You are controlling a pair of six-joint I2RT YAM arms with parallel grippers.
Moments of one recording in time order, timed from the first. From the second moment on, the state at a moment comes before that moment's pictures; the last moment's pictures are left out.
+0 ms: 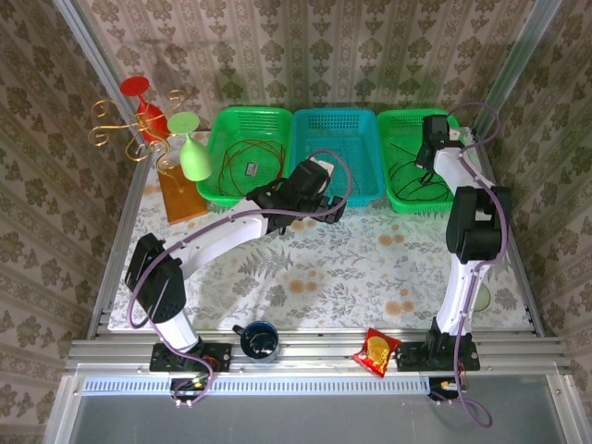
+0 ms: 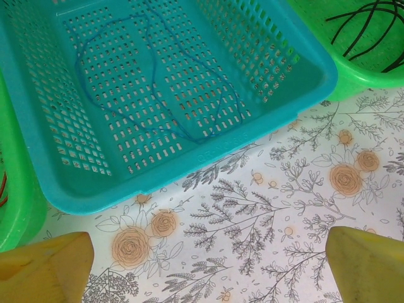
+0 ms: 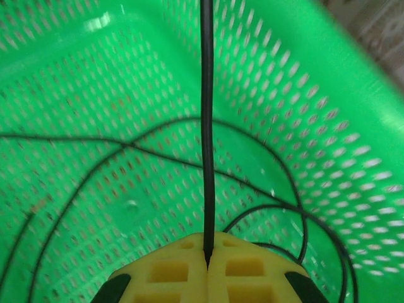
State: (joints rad) left arm -0.90 1.69 1.45 -0.50 -0.19 -0.28; right arm -0.08 2.11 1.69 -0.57 0.38 0.40
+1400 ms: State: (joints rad) left arm -0.54 1.22 0.79 -0.05 -0.20 -0.30; right arm 0.04 1.14 0.67 -0.05 0.20 0.09
